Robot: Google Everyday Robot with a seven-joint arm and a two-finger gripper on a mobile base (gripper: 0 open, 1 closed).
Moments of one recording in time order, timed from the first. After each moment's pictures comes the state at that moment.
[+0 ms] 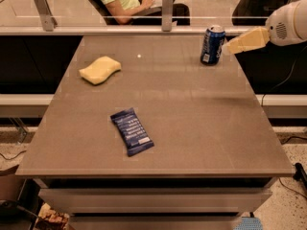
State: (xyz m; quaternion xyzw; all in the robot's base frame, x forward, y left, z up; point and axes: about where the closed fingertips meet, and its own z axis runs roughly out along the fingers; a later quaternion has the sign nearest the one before) arm 0.657 -0.269 0.957 -0.29 0.84 0.06 0.46
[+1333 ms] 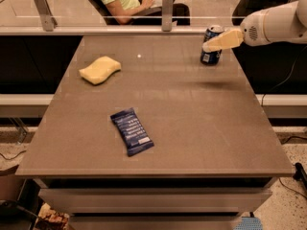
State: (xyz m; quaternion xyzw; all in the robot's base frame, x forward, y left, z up) arm 0.726 -0.232 0.923 -0.30 0.81 0.12 0.48
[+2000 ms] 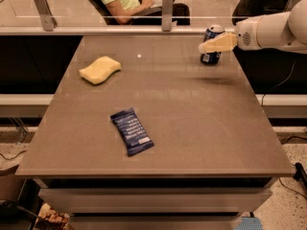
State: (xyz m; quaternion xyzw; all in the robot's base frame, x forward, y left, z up) arm 0.747 -0.223 0.906 -0.30 0.79 0.15 0.51
